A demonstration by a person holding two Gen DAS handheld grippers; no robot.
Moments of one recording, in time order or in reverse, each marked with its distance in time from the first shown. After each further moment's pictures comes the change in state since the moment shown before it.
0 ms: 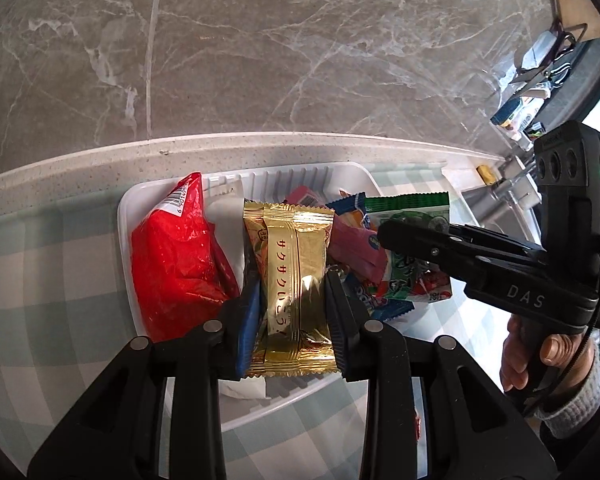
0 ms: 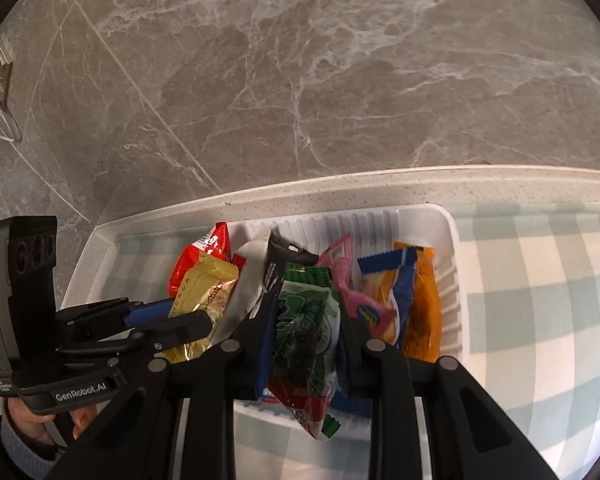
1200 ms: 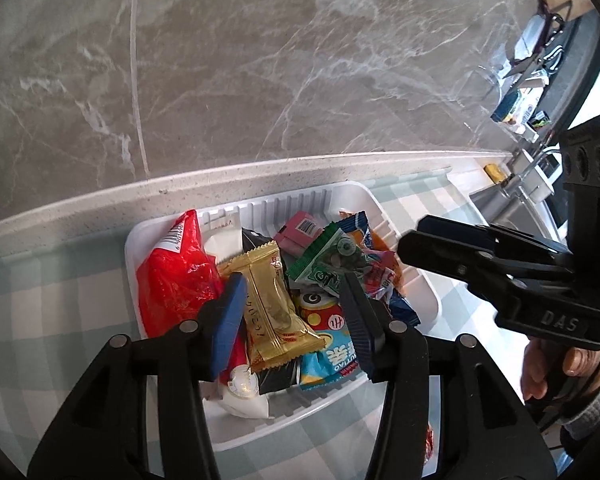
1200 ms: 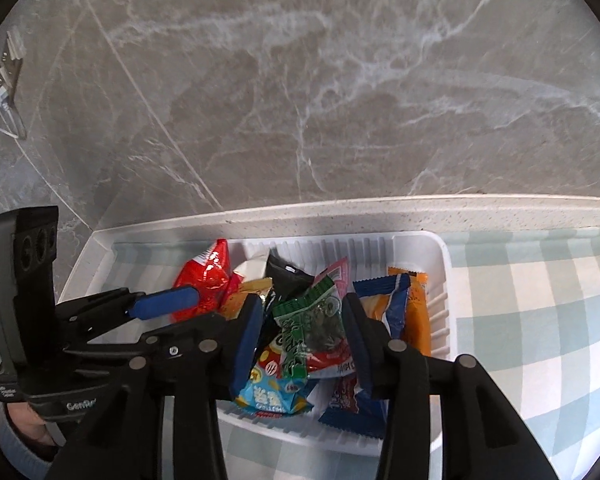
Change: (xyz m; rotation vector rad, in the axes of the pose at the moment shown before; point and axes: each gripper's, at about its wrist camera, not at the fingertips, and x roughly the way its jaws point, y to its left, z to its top) left arm -0.010 -0.024 0.005 0.087 -0.074 0.078; right arm -0.021 0.008 0.004 -0.043 -0.076 -0.028
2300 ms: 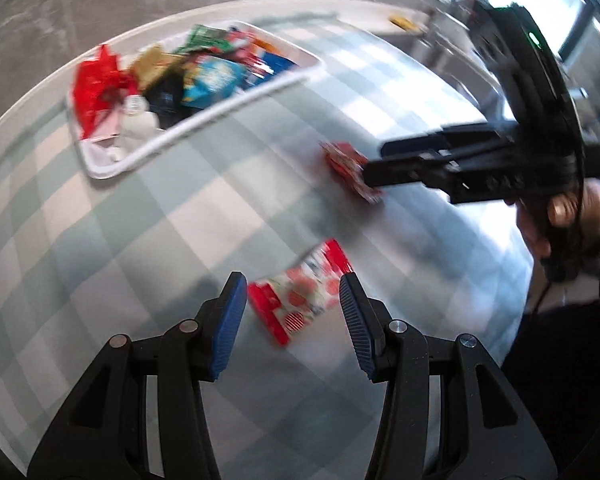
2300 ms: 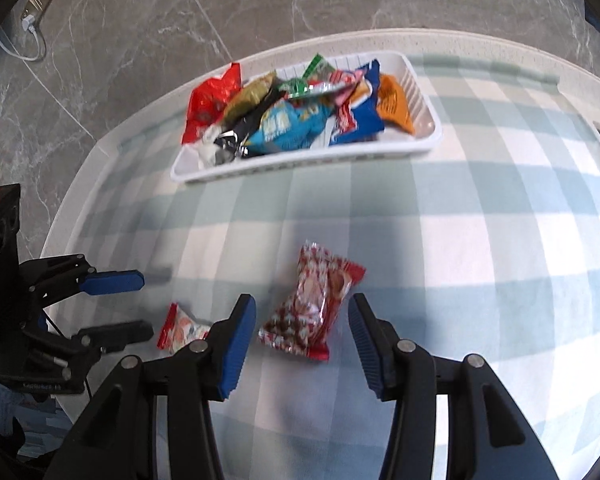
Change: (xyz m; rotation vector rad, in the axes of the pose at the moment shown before) left arm -0.072 -0.054 -0.220 0.361 0.270 -0.121; right arm -0.048 0.028 -0.184 0.059 0.199 -0.048
